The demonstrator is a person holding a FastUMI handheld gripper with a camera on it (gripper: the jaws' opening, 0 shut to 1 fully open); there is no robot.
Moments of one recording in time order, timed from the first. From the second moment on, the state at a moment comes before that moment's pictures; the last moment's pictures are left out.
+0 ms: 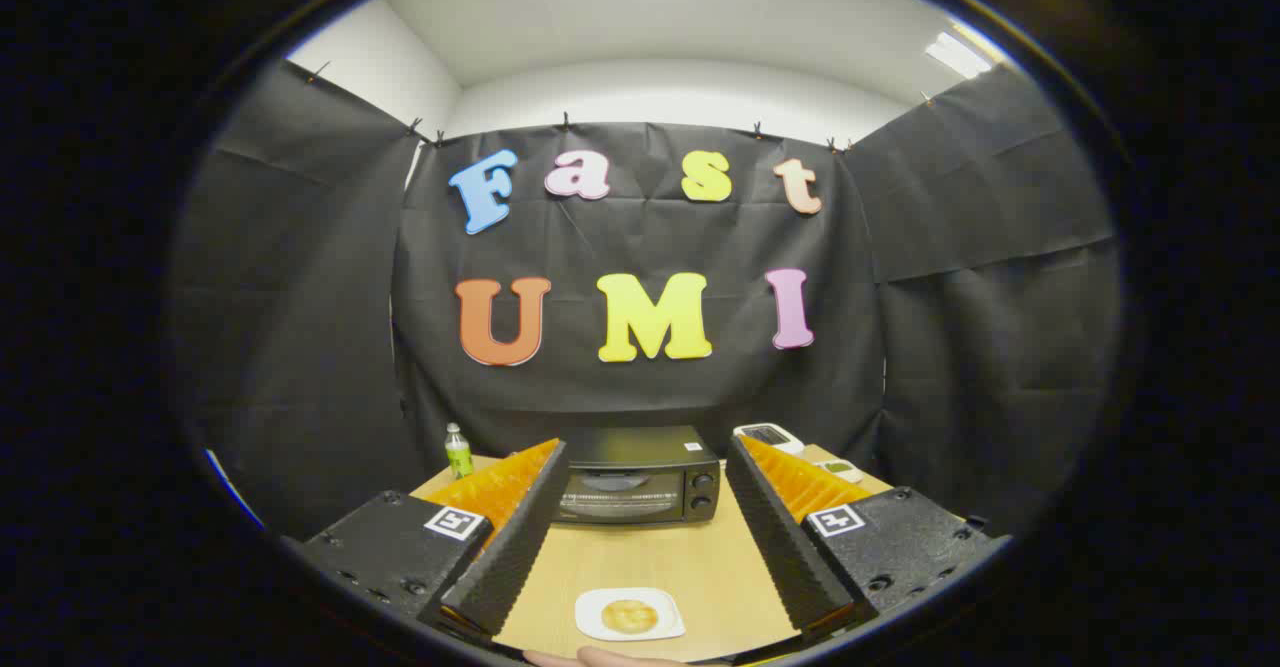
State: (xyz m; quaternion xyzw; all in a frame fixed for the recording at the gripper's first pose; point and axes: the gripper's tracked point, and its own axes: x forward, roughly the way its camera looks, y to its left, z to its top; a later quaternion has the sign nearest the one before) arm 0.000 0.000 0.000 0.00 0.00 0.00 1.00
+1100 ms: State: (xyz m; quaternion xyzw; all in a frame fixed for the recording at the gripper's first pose) arm 0.046 -0.007 -0.042 -0.02 0.04 0.01 1.00
